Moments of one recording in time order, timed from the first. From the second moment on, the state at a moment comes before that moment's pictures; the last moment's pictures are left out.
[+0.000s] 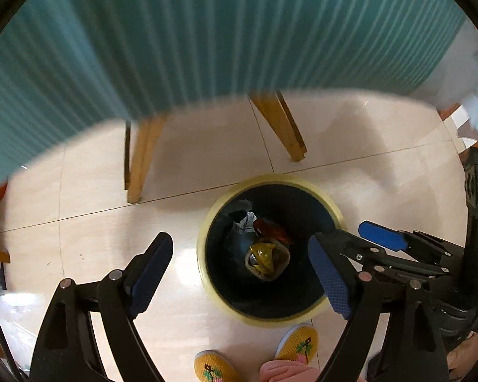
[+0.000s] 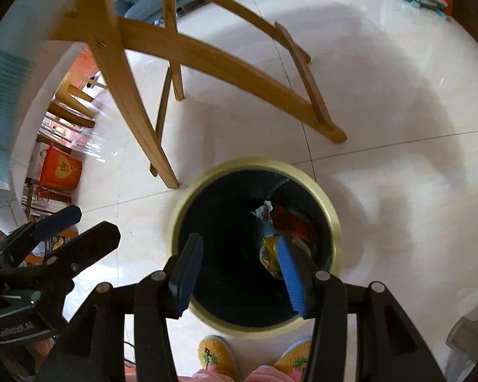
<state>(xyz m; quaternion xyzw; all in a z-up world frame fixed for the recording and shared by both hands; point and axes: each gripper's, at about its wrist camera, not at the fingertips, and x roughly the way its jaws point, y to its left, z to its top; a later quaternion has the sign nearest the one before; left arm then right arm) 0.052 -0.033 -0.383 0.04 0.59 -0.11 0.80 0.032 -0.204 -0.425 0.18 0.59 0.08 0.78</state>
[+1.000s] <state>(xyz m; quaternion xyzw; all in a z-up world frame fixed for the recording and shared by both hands) 0.001 -0.004 -0.013 0.00 0.47 -0.11 0.87 -0.030 -0.203 -0.060 0.16 0.48 0.05 0.86</state>
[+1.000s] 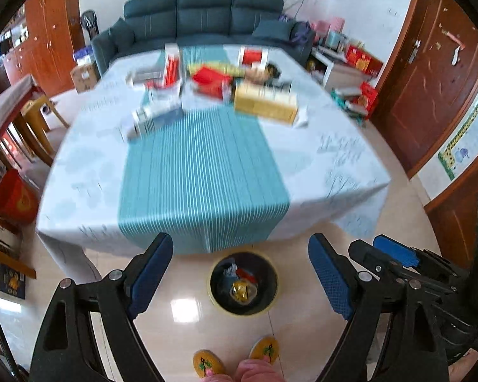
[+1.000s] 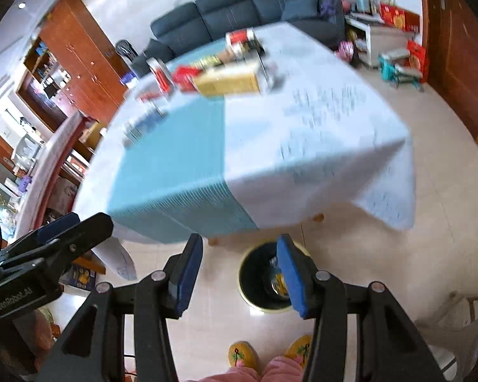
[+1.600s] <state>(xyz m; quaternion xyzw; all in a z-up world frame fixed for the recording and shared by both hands) 0.027 -0.013 0.086 -0.01 0.41 -0.05 0.91 0.013 -0.196 0.043 0.10 0.40 0.13 0.90</state>
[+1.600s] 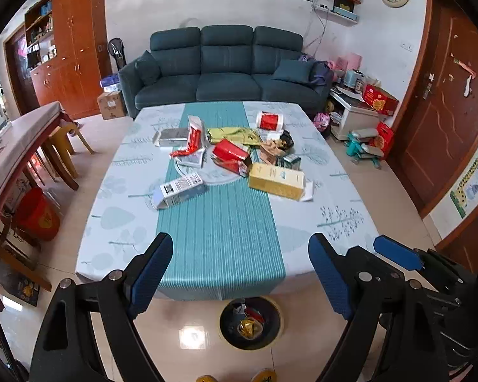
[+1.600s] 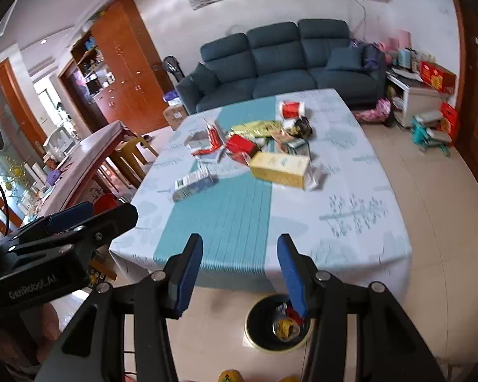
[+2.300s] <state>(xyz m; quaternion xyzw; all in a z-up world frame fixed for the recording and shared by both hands) 0.238 0.090 0.060 0.00 0.47 -0.08 0.88 0.180 -0.139 0.023 0.11 0.42 0.10 0.90</state>
